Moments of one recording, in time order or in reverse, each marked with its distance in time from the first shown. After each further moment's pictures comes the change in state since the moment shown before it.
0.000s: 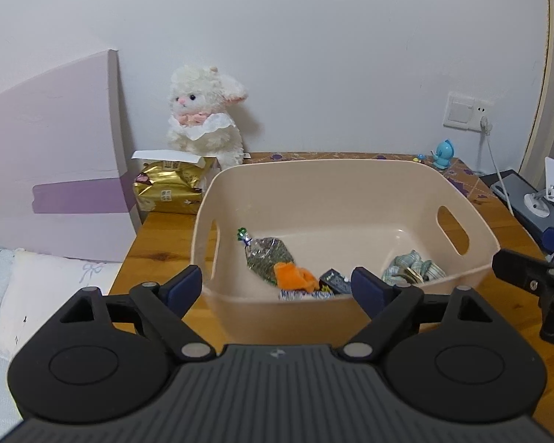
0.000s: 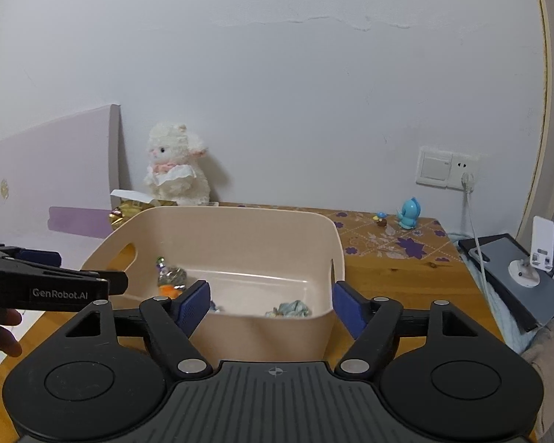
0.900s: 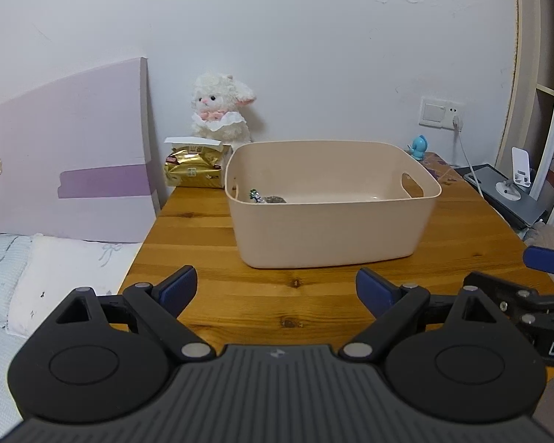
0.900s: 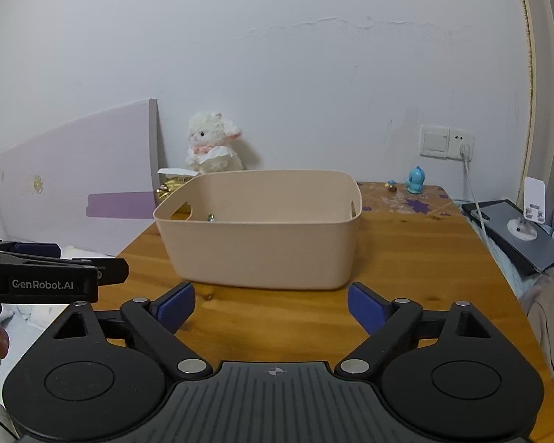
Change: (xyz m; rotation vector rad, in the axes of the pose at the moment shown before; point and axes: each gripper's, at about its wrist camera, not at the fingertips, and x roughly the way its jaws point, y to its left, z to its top) left arm -0.121 0.009 -0.078 -0.004 -0.050 -0.004; right arm -0.102 0.024 -0.069 0.040 0.016 0.065
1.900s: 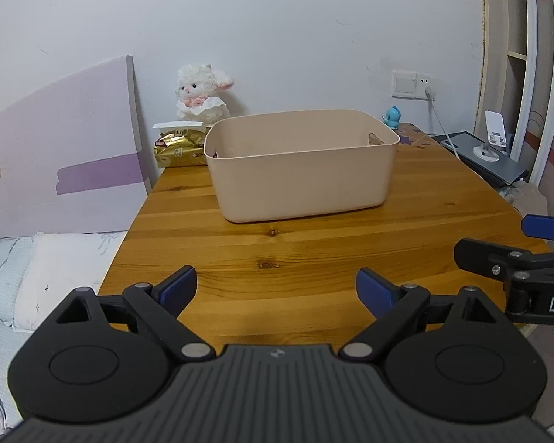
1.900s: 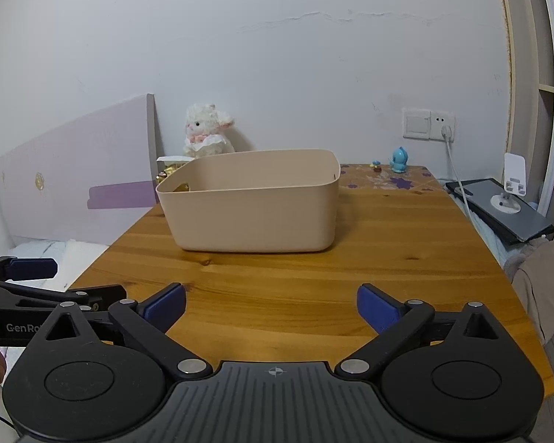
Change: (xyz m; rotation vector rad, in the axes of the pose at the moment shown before) left arm -0.045 -0.031 -0.057 0.075 0.021 -0.014; right arm -0.043 -0.011 -0.037 0.033 0.016 -0.009
